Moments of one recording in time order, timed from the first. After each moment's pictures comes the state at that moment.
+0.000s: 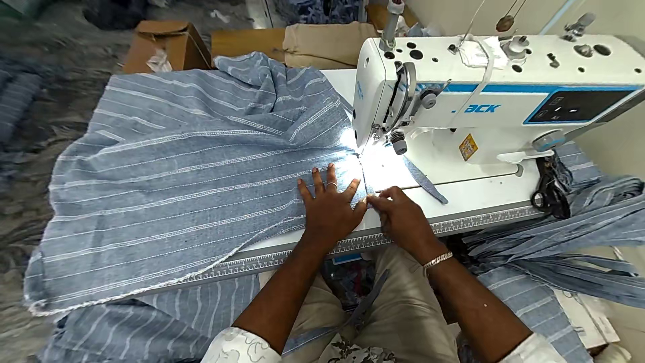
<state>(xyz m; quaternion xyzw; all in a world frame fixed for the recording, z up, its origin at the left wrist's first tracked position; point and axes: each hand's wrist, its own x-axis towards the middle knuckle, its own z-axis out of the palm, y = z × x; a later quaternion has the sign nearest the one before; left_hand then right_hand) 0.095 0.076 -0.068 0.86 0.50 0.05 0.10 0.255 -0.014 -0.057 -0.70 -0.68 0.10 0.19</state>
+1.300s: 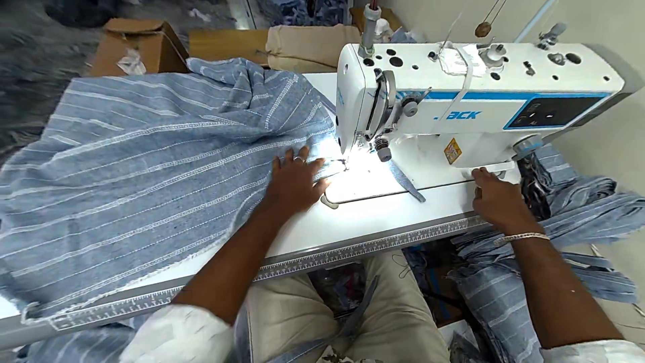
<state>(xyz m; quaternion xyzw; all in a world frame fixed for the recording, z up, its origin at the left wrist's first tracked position) 0.072 0.166 -0.054 0.90 0.42 0.06 0.13 0.449 -0.054 -0.024 -0.86 -0.50 0.06 0.02</state>
